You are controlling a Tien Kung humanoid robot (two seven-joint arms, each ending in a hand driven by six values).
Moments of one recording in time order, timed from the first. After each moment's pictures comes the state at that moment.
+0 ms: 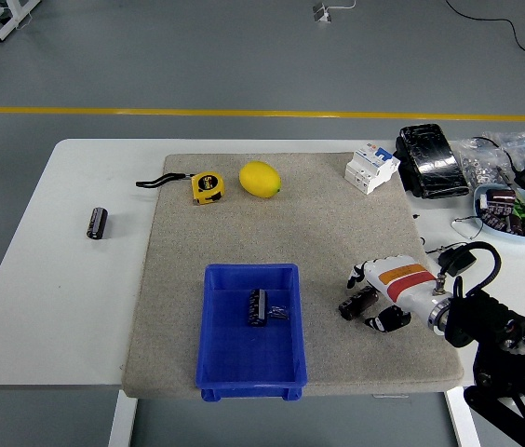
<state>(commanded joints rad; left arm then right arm) -0.15 0.14 -0.41 -0.26 1.39 0.09 0.24 0.46 -0.39 0.66 1.37 -2.11 -0.02 -0.22</state>
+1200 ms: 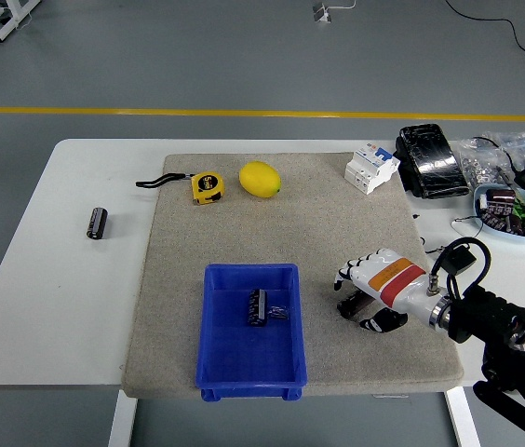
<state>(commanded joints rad) -0.15 0.14 -0.41 -0.27 1.40 0.09 0.24 0.53 -0.43 0.56 1.31 -2.20 -0.14 0.00</state>
